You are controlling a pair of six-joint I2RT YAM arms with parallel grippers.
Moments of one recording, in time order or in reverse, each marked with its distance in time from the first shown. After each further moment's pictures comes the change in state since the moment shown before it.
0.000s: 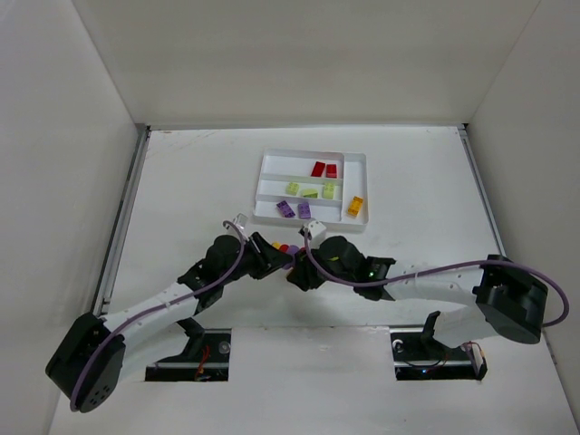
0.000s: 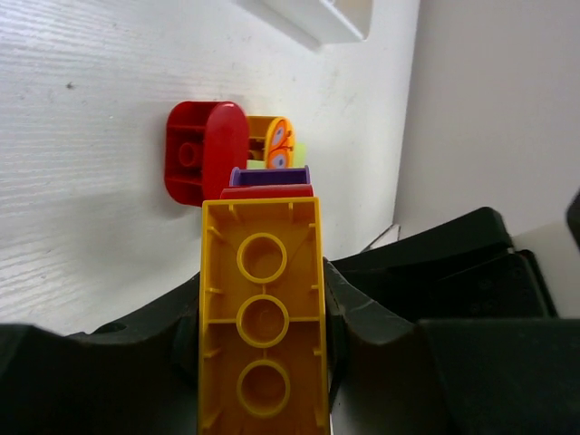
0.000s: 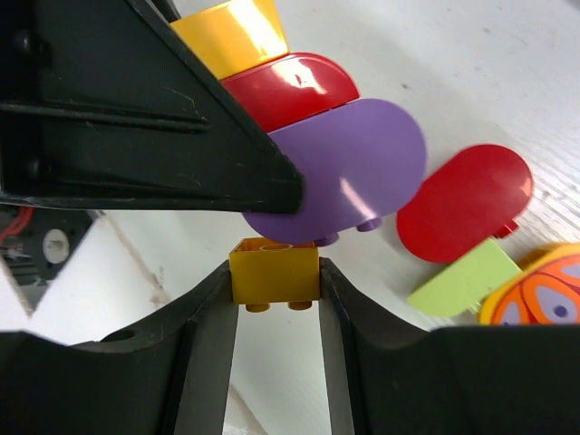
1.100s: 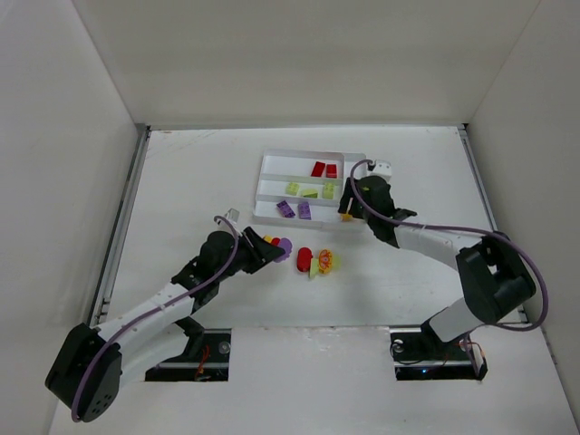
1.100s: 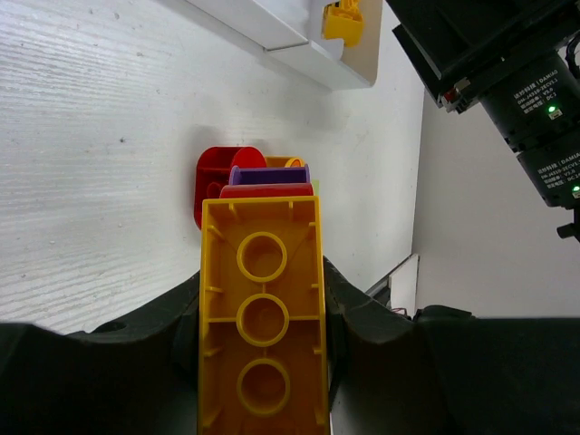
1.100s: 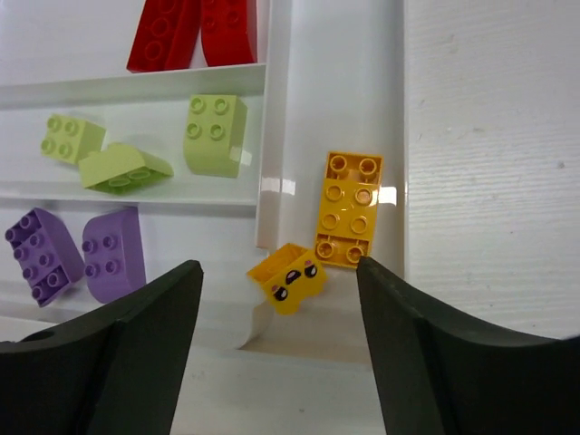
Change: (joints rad) left arm 0.067 -0.077 0.027 -0.092 -0.043 0.084; right arm -0.556 0.161 0.187 -0.073 0.324 0.034
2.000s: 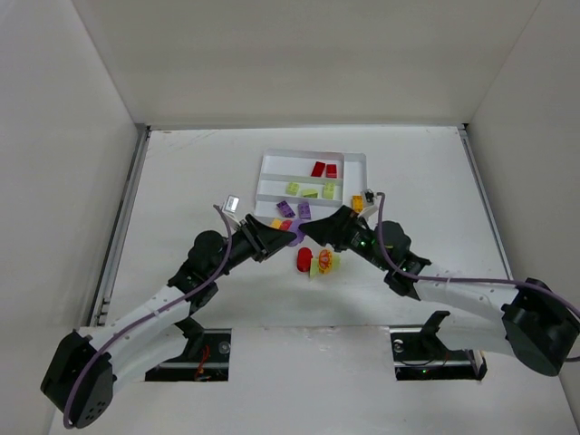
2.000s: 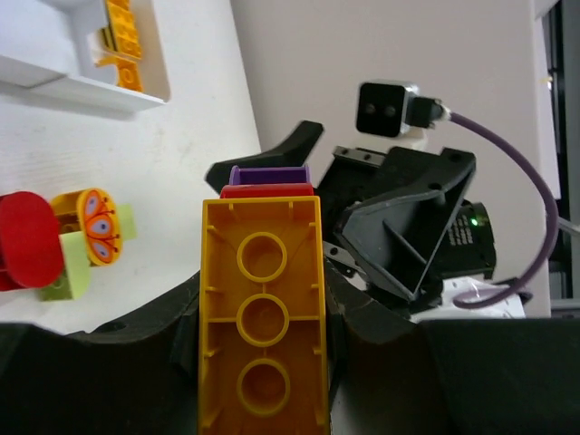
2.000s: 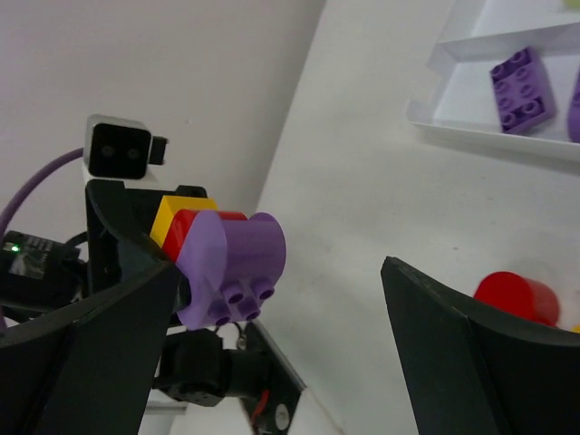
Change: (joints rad) left arm -0.025 -0.059 0.029 0.283 0.116 -0.137; right arm 0.283 -0.399 -0.366 0.499 -0.377 0.501
